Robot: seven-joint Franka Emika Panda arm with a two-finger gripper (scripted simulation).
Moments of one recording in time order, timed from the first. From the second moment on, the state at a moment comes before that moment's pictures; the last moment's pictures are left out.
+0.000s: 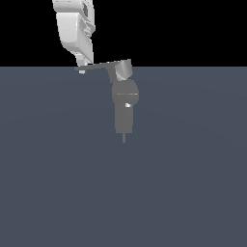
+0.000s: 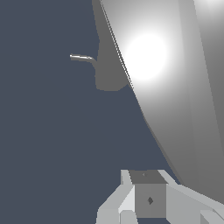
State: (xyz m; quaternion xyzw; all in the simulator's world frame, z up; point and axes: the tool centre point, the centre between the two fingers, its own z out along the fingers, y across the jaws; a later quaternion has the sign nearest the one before) arm 0.013 0.125 0.274 0.72 -0.69 -0.07 0.07
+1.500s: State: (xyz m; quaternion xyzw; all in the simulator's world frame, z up) arm -0.063 0.092 0.286 0.72 -0.69 -0.07 0.07
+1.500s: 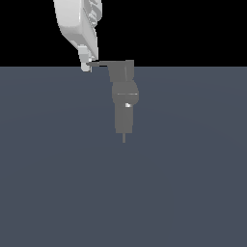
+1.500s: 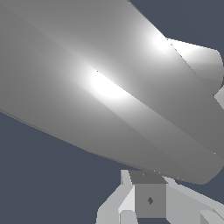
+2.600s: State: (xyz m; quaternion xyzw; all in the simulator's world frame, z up) arm -0.104 0.034 0.294 0.73 -0.68 -0.07 0.07
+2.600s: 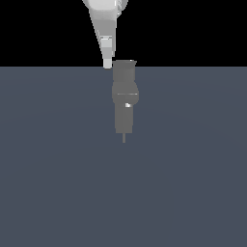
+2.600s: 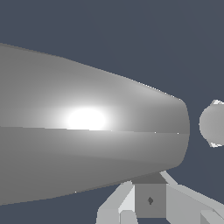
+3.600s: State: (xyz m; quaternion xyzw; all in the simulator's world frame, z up) arm -0.085 -0.050 0.293 0.73 -0.68 -0.07 0.07
